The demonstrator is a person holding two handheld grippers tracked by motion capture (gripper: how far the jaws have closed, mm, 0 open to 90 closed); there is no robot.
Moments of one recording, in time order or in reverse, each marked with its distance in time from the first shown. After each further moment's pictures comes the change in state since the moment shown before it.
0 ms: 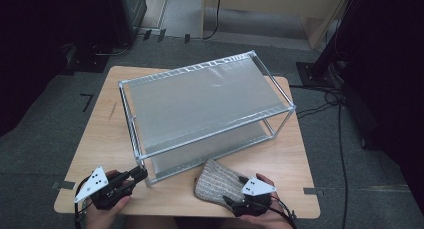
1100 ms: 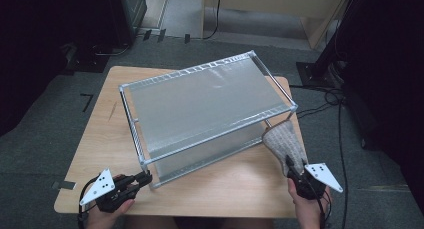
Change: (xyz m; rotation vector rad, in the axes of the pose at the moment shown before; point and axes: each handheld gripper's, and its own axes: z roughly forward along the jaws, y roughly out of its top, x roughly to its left) left arm -0.007 -0.002 0.005 0.047 -0.067 0.077; right arm -0.079 0.003 -0.100 -0.269 -0.657 0.402
